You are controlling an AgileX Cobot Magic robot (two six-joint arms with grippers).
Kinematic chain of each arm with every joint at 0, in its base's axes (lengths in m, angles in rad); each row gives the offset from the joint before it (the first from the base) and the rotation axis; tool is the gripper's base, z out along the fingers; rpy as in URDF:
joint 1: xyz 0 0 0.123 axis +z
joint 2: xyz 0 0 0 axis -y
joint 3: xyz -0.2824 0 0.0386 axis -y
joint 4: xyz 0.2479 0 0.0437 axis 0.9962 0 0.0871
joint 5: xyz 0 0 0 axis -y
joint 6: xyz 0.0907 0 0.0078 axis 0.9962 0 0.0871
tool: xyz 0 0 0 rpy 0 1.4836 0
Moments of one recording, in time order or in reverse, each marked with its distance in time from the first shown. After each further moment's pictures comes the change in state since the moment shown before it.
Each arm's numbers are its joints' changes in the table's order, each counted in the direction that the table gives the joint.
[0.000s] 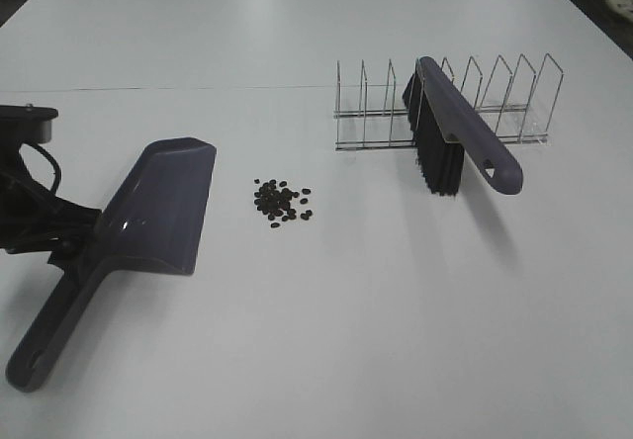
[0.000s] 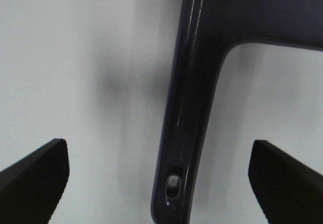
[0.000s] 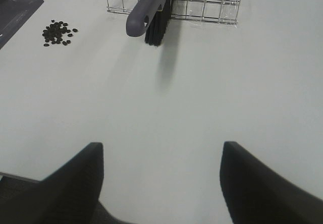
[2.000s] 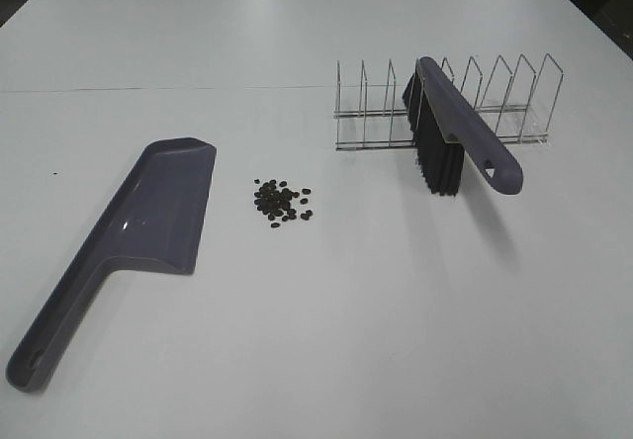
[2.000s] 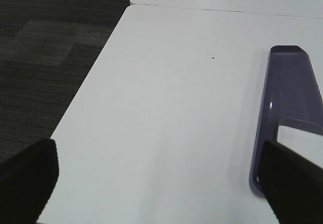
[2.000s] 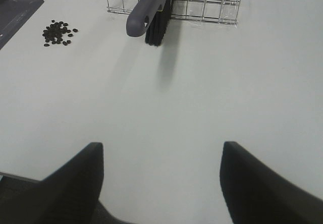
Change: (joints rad) left arm 0.424 1.713 -0.404 -0.001 -0.295 0.288; right arm 0.000 0.000 0.000 0.000 0.000 0.000
